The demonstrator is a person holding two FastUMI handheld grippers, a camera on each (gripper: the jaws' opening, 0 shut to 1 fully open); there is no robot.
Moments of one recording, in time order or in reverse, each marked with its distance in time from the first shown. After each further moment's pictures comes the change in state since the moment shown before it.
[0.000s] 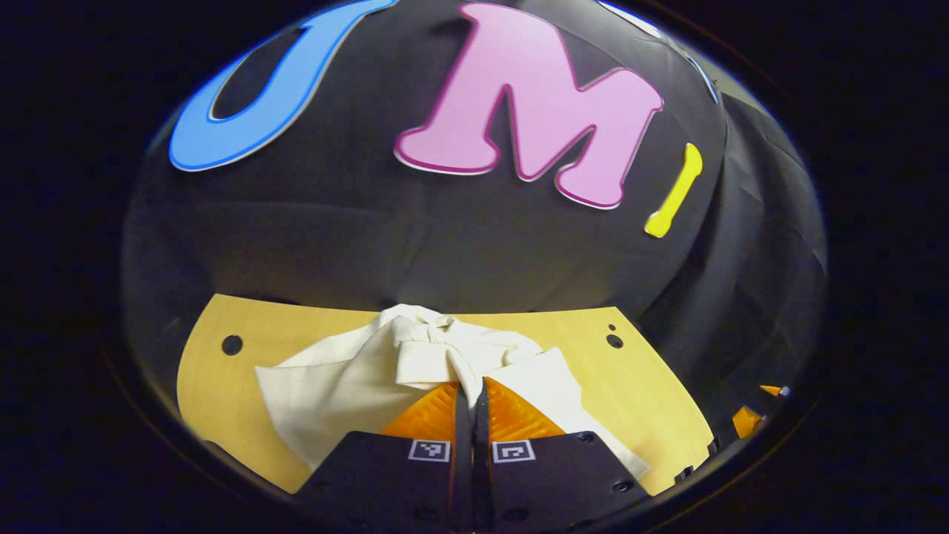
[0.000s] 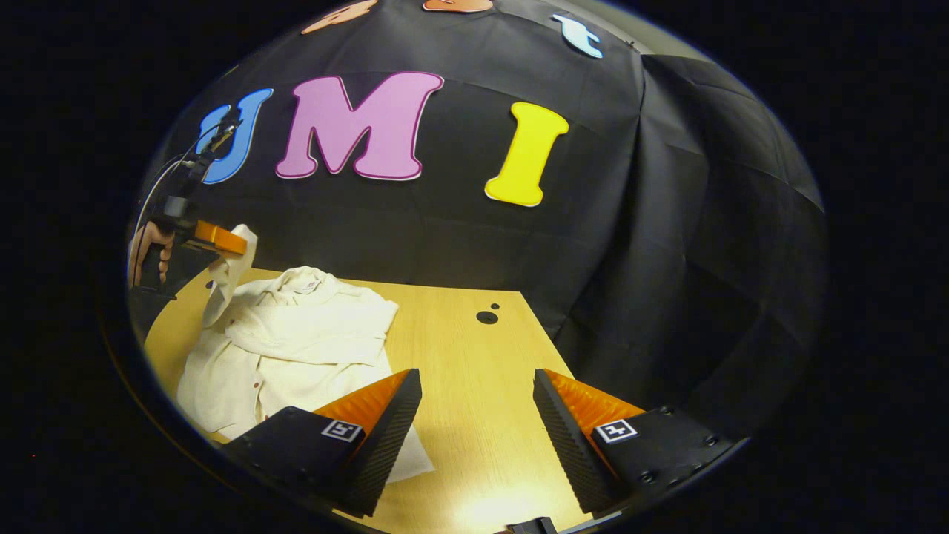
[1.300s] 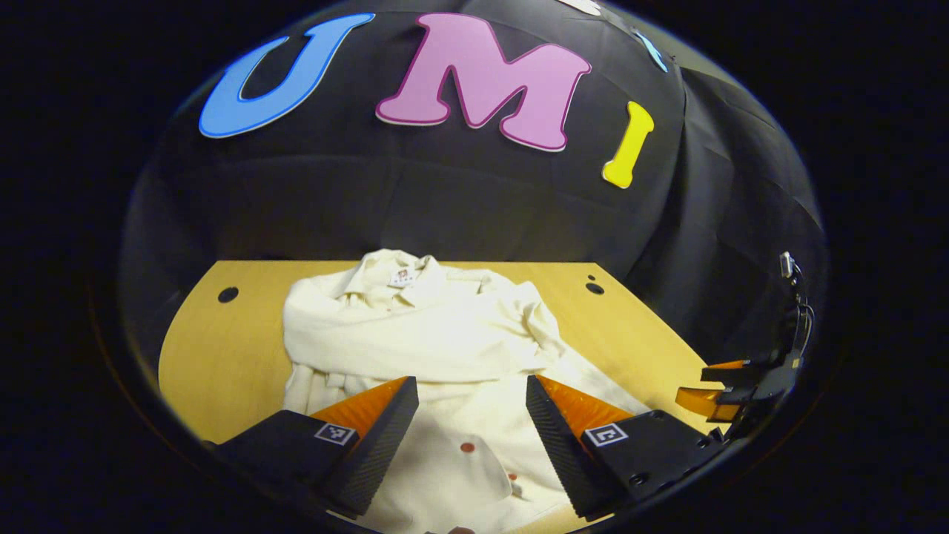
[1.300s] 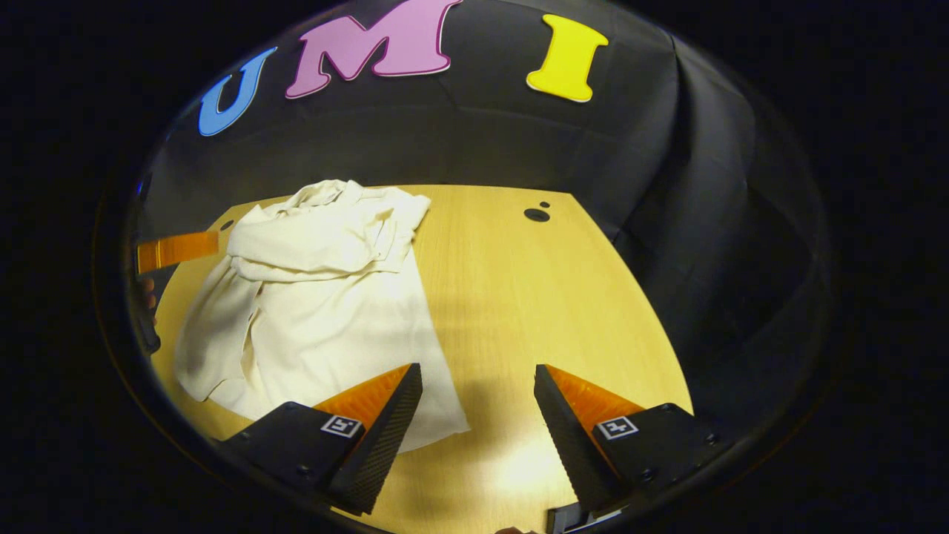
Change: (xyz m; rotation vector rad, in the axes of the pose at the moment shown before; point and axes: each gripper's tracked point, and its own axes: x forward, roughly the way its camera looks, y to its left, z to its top) left arm -0.095 0.015 -0.167 0.017 0.028 0.075; right arm 0.040 0.062 -0.143 0.013 0.376 0.192
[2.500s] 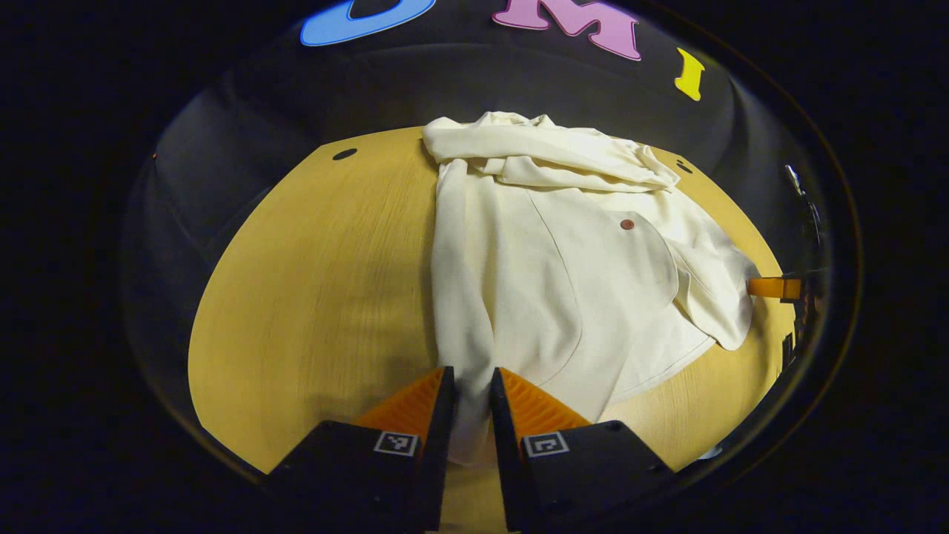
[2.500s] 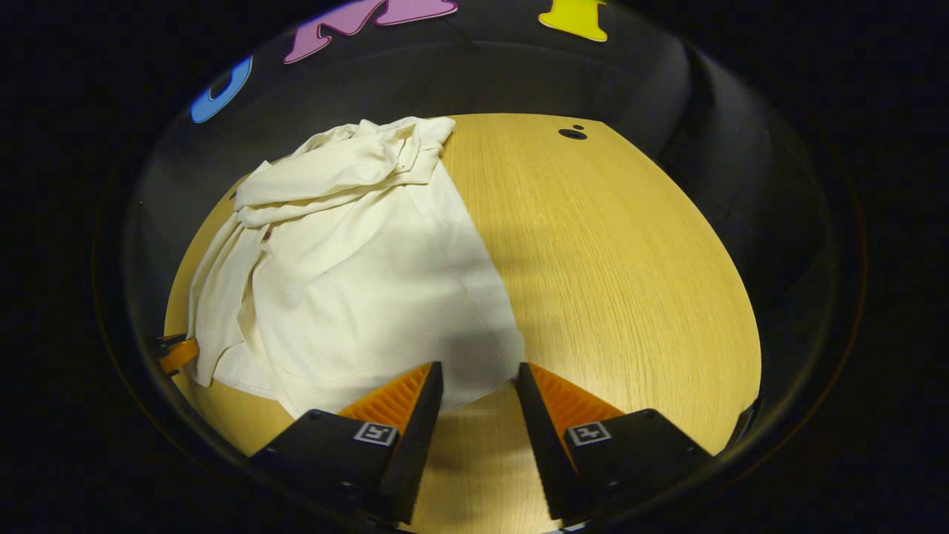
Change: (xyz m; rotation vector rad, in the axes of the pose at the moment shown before) left arm -0.095 0.116 -0.185 -0.032 0.340 0.289; right arm 0.021 0.039 -0.073 0.032 0.191 0.093
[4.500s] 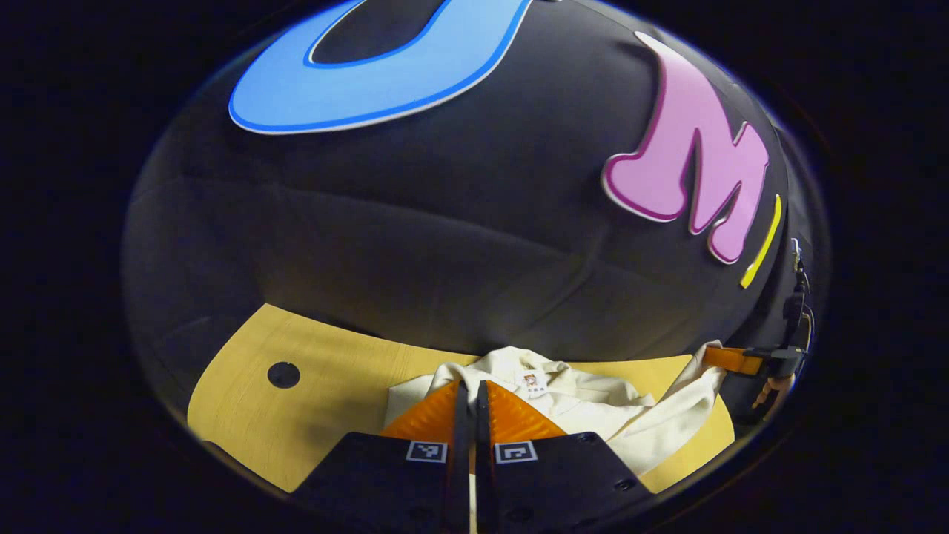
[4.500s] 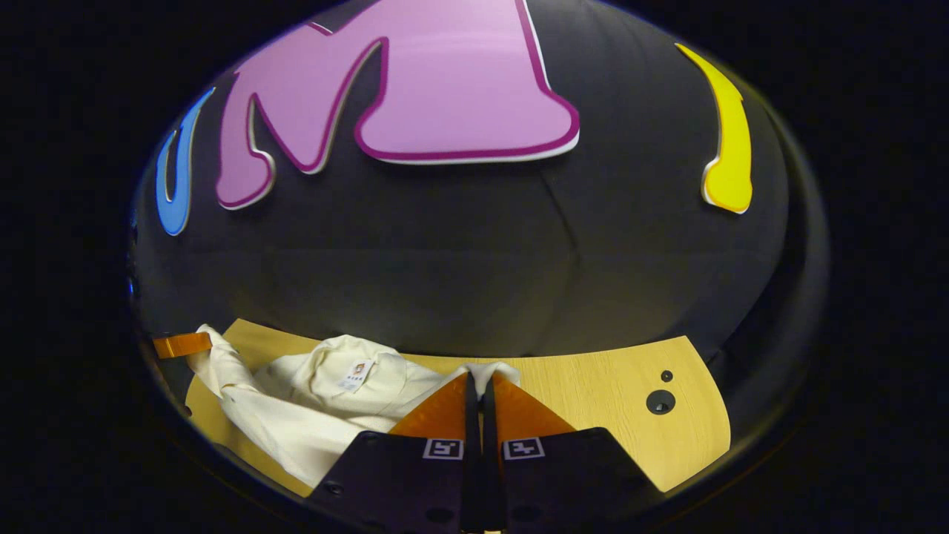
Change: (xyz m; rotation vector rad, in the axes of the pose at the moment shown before) left arm 0.116 0.045 0.458 -0.198 -0.490 -0.102; right arm 0.099 0.089 0.447 -0.049 -0.486 0.032
